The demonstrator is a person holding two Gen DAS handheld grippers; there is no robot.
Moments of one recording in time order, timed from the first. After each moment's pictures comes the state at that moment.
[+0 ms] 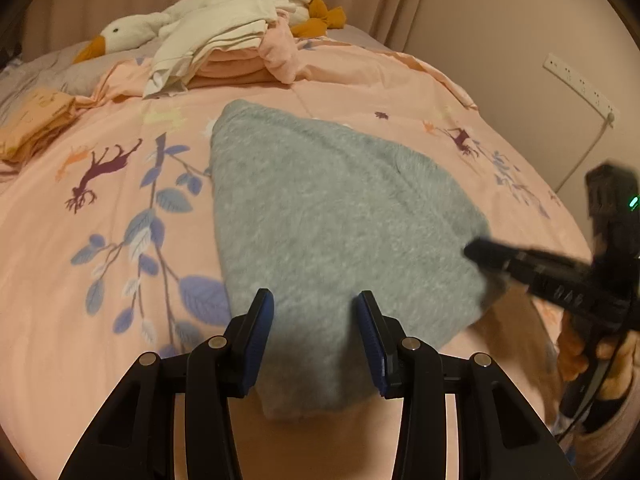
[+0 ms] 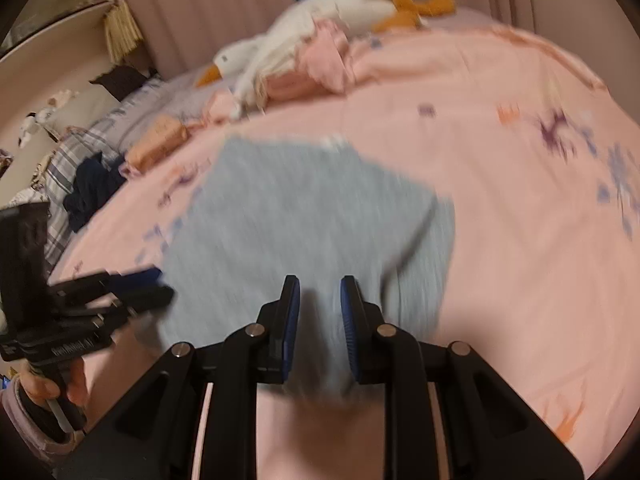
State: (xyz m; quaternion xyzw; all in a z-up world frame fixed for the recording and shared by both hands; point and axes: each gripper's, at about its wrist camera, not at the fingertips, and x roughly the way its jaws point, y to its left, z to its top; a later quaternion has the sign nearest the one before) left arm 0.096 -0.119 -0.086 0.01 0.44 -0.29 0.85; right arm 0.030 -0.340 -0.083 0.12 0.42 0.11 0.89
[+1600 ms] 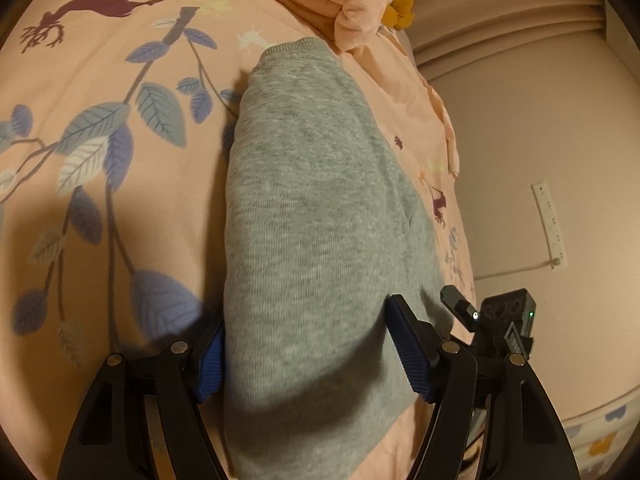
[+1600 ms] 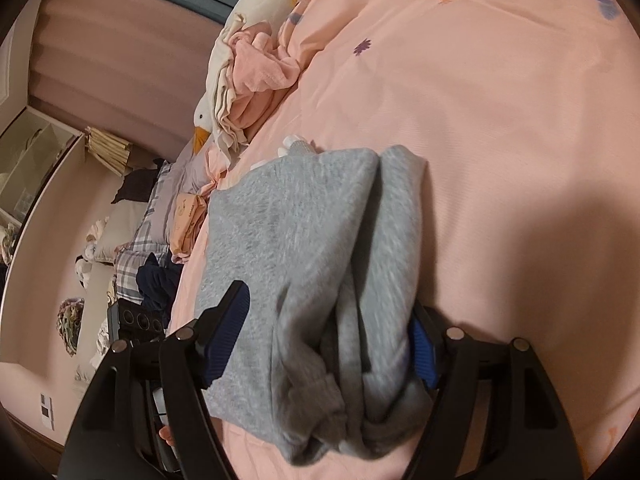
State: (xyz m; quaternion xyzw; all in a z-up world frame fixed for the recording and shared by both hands) left arm 0.168 -0.084 -0.135 -0.27 0.55 -0.33 0.72; right arm 0.054 -0.406 -0.127 0.40 0.42 0.15 0.80
